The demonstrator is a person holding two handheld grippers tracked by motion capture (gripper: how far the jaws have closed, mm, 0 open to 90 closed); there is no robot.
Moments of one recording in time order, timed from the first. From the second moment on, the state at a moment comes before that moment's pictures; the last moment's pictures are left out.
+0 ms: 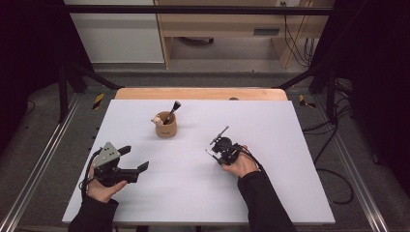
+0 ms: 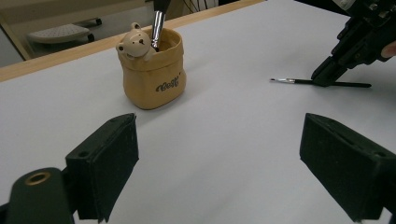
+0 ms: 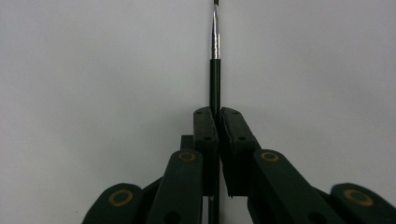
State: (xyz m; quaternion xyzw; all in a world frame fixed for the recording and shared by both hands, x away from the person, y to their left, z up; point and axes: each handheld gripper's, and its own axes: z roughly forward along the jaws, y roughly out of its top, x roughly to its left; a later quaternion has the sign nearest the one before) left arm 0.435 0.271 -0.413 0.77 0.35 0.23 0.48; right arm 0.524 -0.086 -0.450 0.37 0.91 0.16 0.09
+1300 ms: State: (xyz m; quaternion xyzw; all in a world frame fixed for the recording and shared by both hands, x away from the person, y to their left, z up) left arm 0.429 0.262 -0.406 0.77 0.35 0.22 0.49; right arm 0.480 -0.097 -0.398 0.34 0.87 0.35 0.10
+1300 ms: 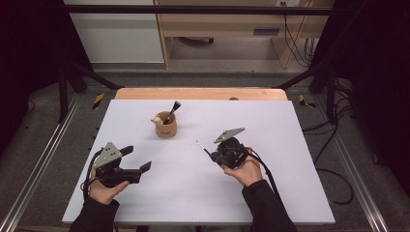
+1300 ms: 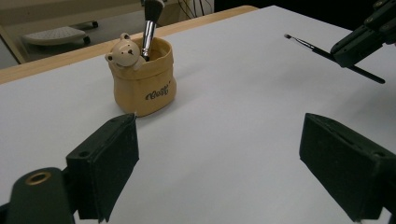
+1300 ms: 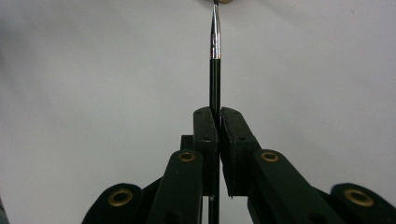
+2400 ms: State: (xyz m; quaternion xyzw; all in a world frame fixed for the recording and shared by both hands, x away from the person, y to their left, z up) left arm 0.423 0.239 -0.394 0.76 0.35 0.20 0.51; right arm 0.457 -0.104 -0.396 0.32 0.82 0.46 0.11
